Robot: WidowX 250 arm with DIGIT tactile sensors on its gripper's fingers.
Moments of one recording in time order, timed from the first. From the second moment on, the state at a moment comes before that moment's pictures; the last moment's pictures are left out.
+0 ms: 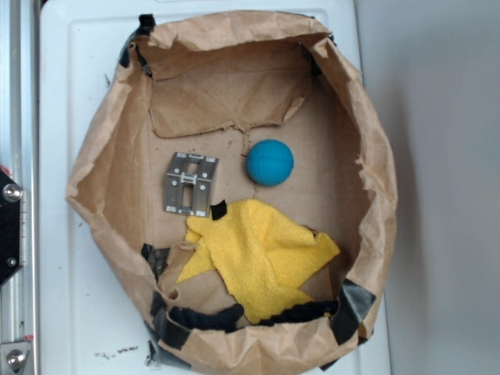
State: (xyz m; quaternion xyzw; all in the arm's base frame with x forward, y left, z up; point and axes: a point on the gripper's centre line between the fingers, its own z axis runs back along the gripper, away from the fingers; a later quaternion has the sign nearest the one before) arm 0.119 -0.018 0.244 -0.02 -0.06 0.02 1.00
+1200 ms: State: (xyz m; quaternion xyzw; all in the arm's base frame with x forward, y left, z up) arm 0.261 0.044 0.152 0.01 -0.08 0.02 1.00
